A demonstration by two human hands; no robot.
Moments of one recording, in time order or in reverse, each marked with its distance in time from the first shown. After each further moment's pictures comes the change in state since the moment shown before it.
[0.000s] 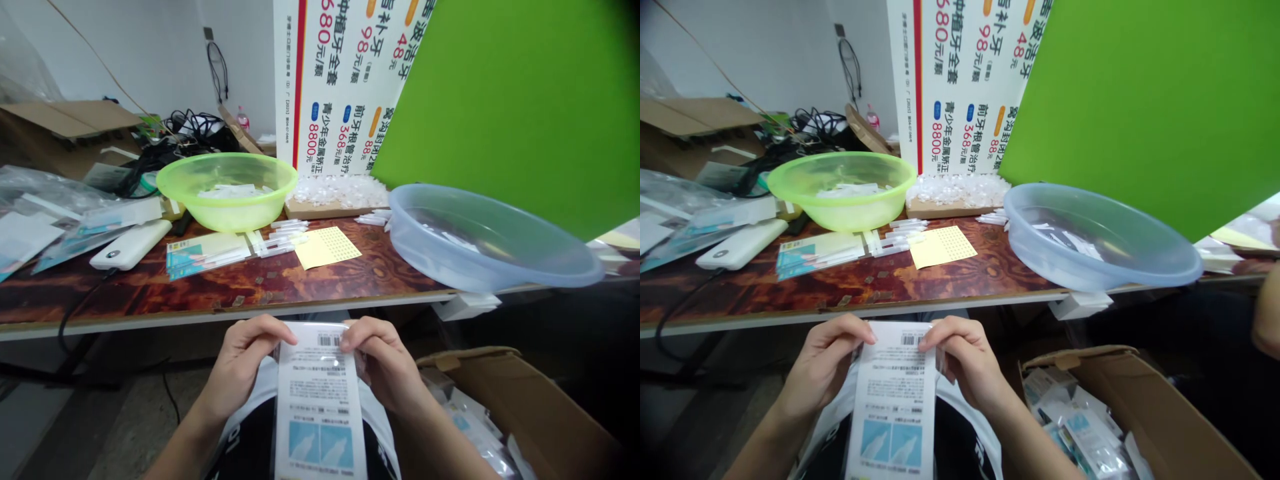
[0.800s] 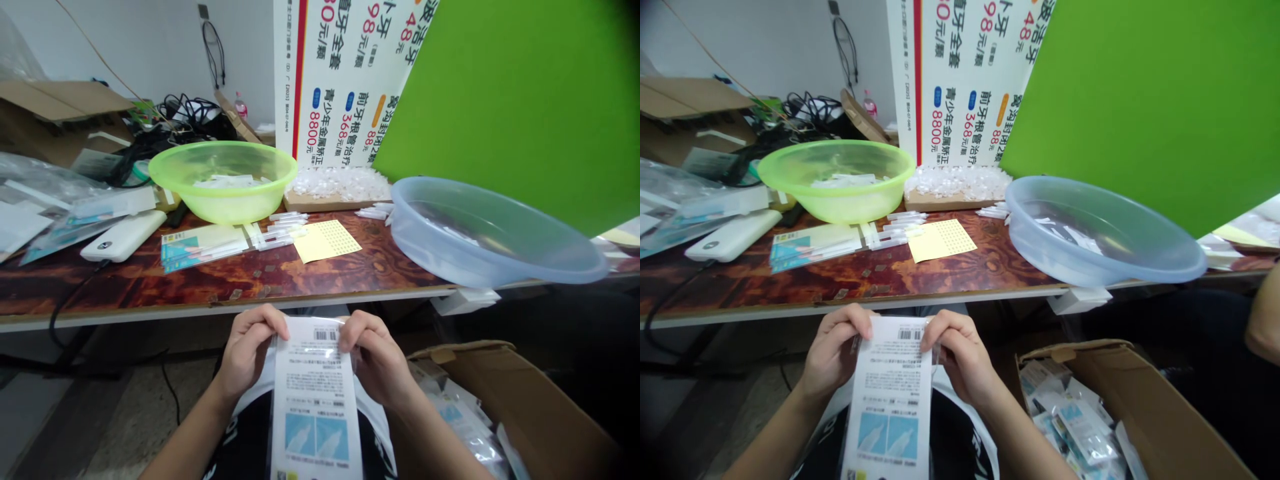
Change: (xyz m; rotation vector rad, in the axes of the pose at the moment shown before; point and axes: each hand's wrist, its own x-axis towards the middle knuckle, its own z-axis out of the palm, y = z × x) left_hand 0.012 -0.007 0.016 -0.282 0.057 -0.013; right_hand 0.001 0.006 0.005 0.041 0.073 0.091
